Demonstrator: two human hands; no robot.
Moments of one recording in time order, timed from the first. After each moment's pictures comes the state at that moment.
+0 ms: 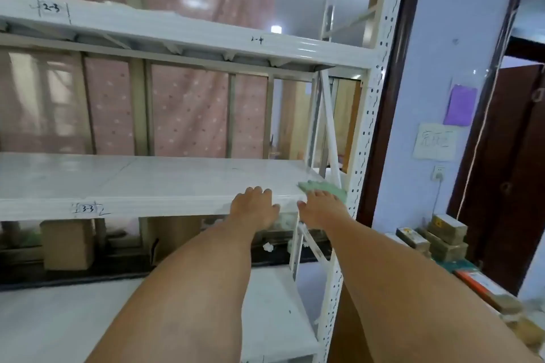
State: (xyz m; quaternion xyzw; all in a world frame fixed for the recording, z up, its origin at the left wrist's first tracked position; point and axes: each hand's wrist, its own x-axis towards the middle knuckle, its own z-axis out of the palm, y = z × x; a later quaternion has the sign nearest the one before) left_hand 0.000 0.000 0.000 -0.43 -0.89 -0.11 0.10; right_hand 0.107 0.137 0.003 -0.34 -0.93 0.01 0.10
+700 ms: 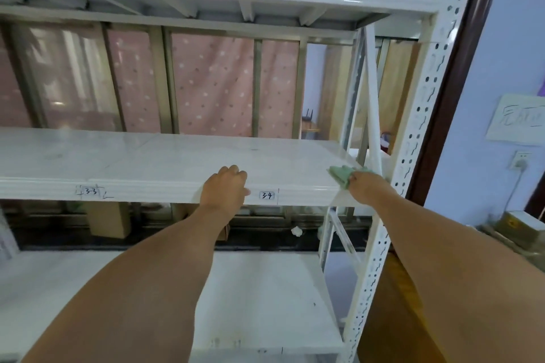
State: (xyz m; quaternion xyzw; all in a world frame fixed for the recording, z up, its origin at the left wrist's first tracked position) left_hand -0.095 -0.008 -0.033 -0.35 -0.90 -0.11 0.22; right_hand 0.025 0.310 -0.021 -0.35 -0.93 0.01 0.06
